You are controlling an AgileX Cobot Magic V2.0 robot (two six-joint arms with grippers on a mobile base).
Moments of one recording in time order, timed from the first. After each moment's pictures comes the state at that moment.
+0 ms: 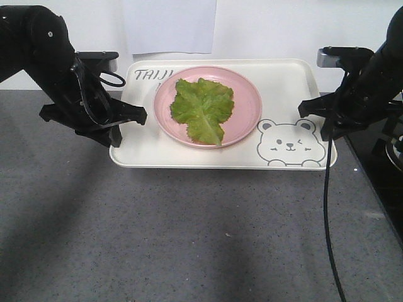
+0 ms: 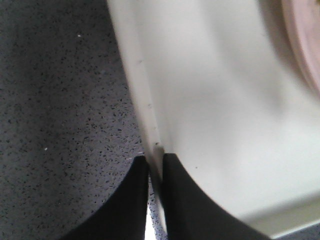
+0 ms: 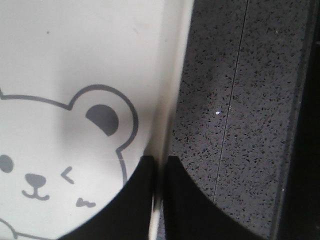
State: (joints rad) left arm -0.33 1.83 -1.73 -0.12 1.23 -0.13; right arm 0.08 1.79 -1.65 0.12 1.18 -0.05
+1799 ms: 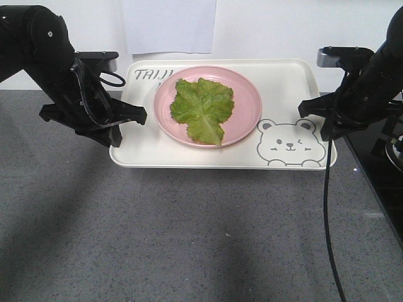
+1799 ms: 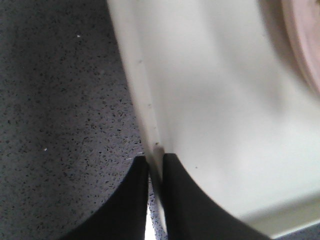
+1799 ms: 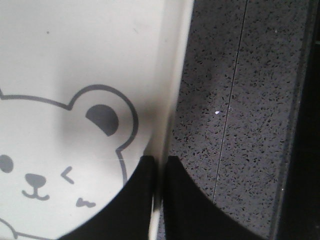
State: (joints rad) left arm -0.33 1.83 -1.73 -0.12 1.23 -0.13; right arm 0.08 1.79 -1.65 0.12 1.18 -0.05
